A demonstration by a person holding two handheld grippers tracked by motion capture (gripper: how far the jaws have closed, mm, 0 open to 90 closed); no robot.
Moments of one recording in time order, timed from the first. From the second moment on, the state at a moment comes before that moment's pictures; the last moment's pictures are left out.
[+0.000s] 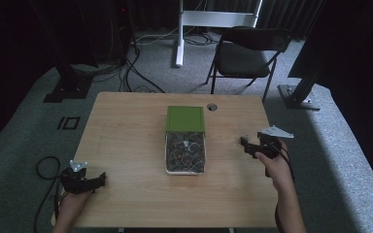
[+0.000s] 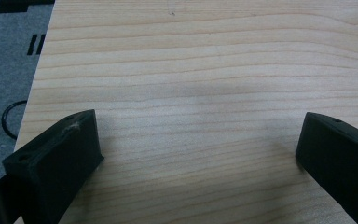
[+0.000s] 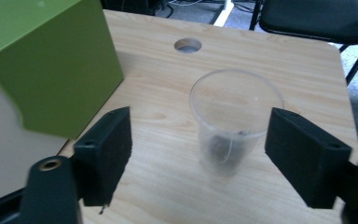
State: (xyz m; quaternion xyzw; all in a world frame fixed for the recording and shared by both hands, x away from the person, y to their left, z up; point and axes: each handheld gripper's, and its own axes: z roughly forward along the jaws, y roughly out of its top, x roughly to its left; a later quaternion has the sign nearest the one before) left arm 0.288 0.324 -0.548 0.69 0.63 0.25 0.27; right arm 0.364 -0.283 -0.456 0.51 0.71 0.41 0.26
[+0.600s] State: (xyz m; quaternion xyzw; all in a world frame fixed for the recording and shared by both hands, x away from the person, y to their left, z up) left arm 0.288 0.324 -0.548 0.69 0.63 0.25 0.27; right arm 0.338 -0.292 -0.473 0.50 0.71 0.41 0.25
